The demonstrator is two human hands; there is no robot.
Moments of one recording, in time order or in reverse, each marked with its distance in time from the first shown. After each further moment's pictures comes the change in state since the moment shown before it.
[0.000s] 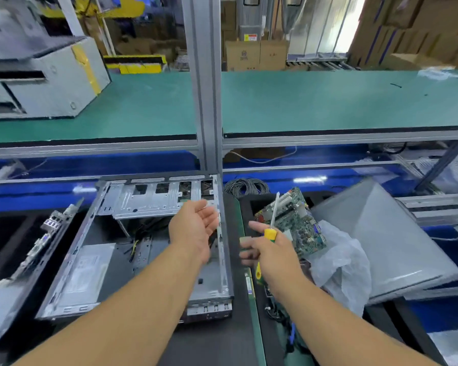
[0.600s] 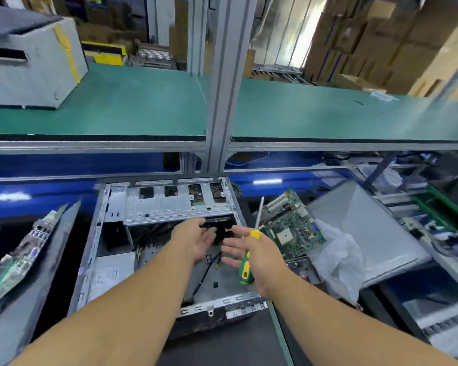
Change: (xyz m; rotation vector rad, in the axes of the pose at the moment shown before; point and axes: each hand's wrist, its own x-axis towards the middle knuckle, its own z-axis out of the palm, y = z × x) left_hand 0.107 0.017 -0.065 0.105 -0.180 -0.405; right_hand -0.009 0.021 0.108 0.086 0.083 0.093
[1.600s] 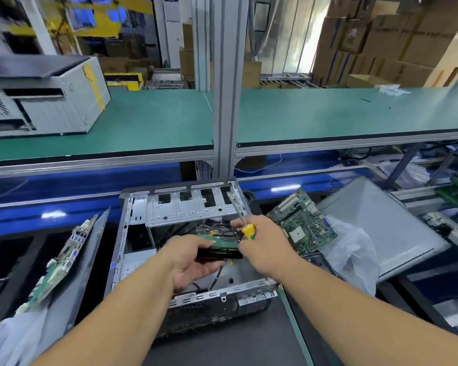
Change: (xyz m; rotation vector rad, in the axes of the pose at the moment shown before) left_hand -0.113 0.006 -0.050 0.378 -0.157 -0.005; right_hand -0.041 -0.024 -0.001 -0.770 -0.095 -0.381
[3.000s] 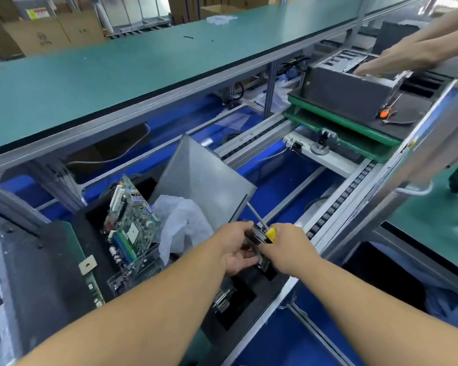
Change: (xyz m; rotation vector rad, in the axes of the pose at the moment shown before) left_hand 0.112 -0.213 0.484 0.440 -0.334 -0.391; right_hand -0.112 0.315 -0.348 -0.308 0.405 0.517
